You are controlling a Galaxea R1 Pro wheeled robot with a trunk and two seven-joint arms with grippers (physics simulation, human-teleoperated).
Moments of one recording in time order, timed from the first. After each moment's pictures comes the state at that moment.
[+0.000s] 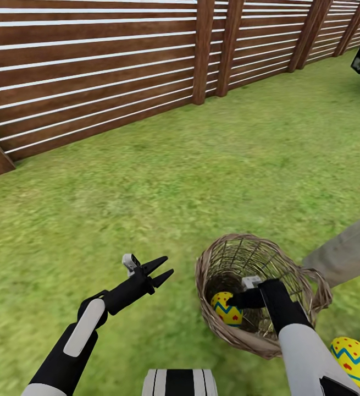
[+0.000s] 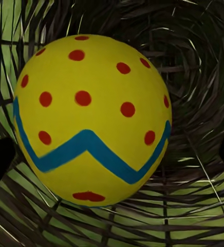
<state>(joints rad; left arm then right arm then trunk) -0.43 0.01 -0.10 -1.18 1.13 0.85 -0.73 -0.73 0.05 -0.41 -0.70 0.71 0.70 0.63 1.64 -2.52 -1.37</state>
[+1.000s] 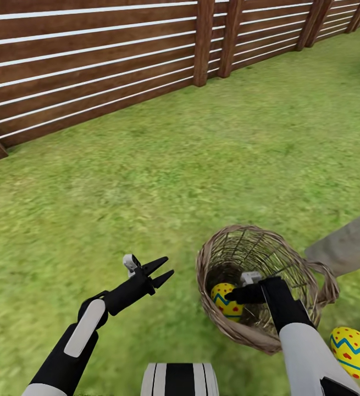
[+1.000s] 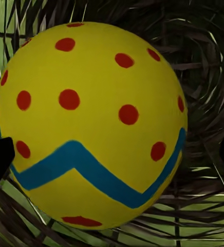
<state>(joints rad) -0.43 0.00 -0.11 -1.17 1.13 0.84 -0.73 -0.73 0.05 -0.41 -0.73 0.69 0.67 0.67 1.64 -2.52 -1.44</state>
